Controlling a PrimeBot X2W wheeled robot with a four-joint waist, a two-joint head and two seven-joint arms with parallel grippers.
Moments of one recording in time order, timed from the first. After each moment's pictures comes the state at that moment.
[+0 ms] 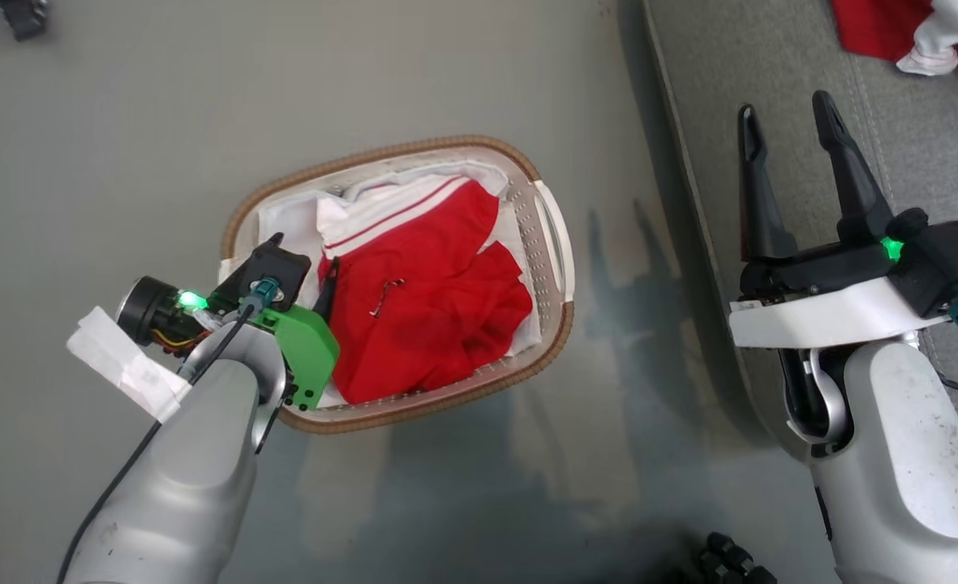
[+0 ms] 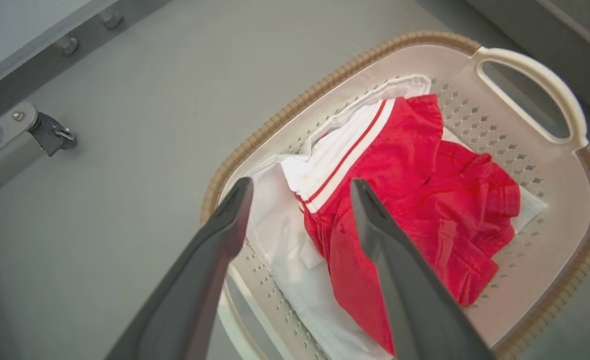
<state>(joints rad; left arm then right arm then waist) -0.69 0.13 -0.40 0.88 -0.04 -0.12 -0.12 -0.42 -0.05 0.06 0.01 0.21 0.13 -0.26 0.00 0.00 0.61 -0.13</state>
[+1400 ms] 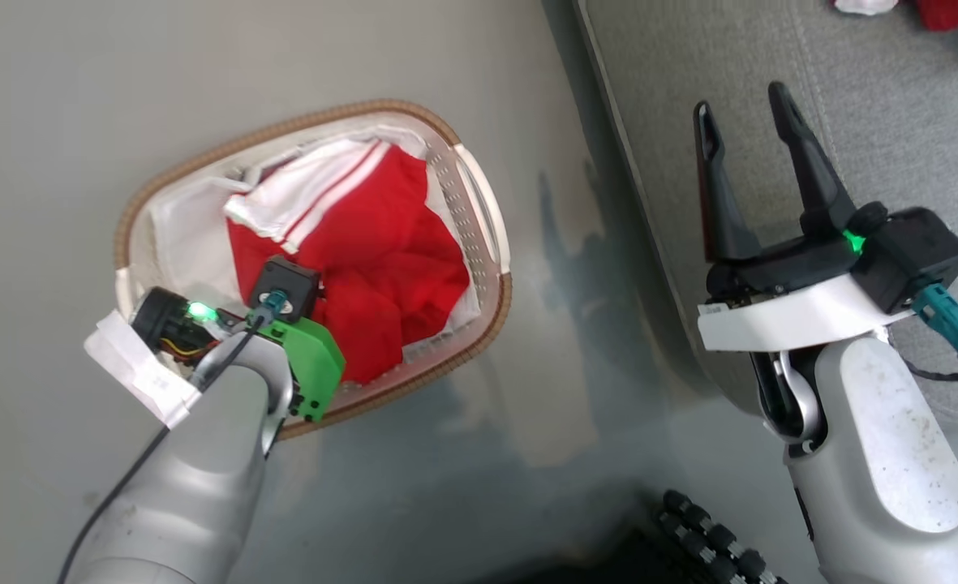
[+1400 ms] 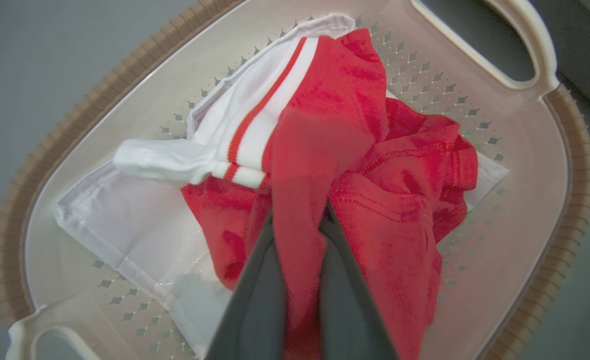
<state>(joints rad) -0.79 0.10 -0.48 1.14 -0.07 -0.12 -0.25 -0.45 -0.05 0.13 0.02 0.22 0.13 -0.26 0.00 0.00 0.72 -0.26</state>
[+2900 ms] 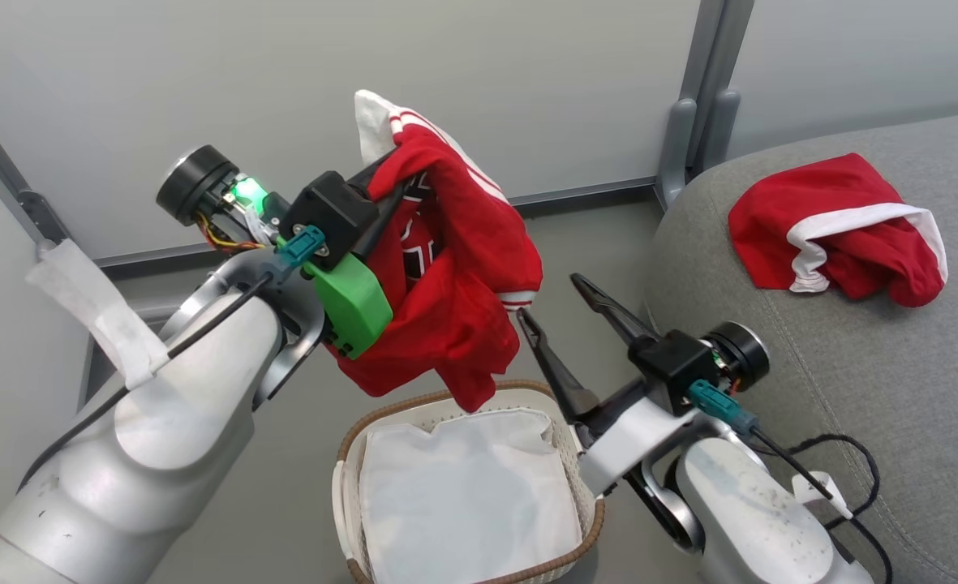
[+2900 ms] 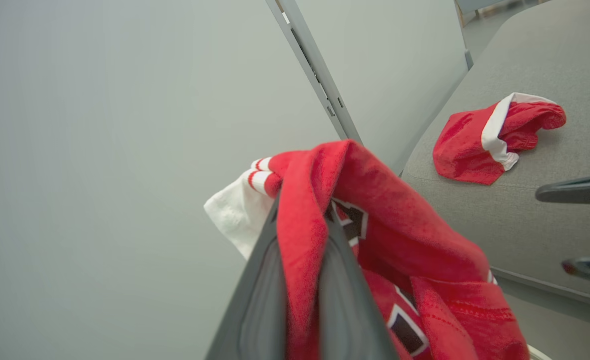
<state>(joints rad) -0.83 0.37 -0.81 0.36 -0.35 -0.13 -0.06 -0.39 -0.05 0.46 0.31 0.18 0.13 -0.26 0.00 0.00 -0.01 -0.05</state>
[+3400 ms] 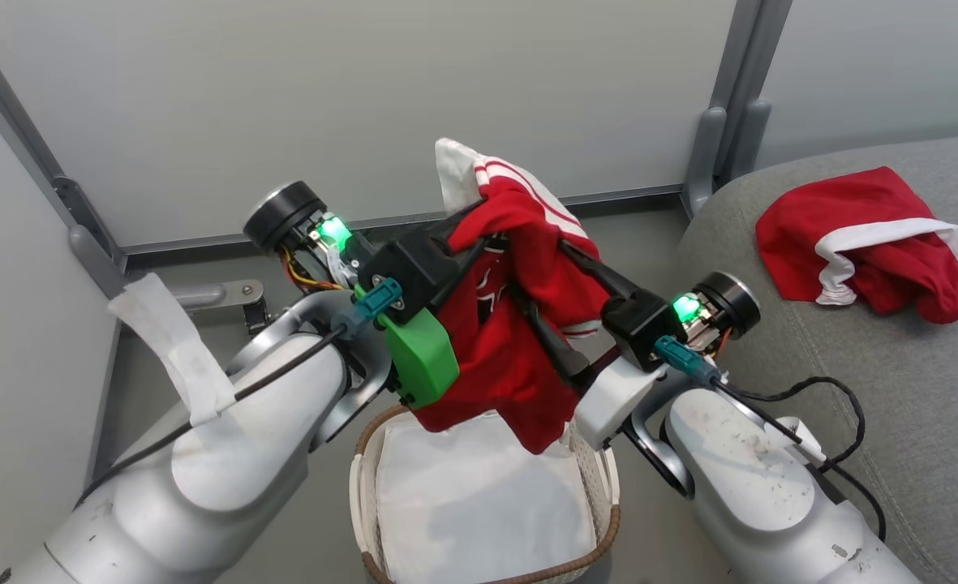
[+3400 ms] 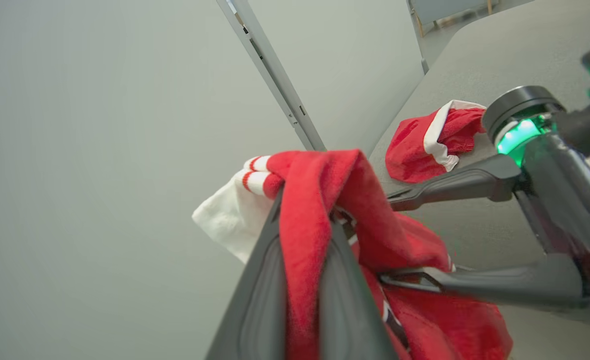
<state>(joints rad) -0.79 0.33 -0.91 0.26 -0.37 -0.13 -0.04 -0.55 -0.05 0.52 0.48 0.09 0.13 -0.26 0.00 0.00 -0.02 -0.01</state>
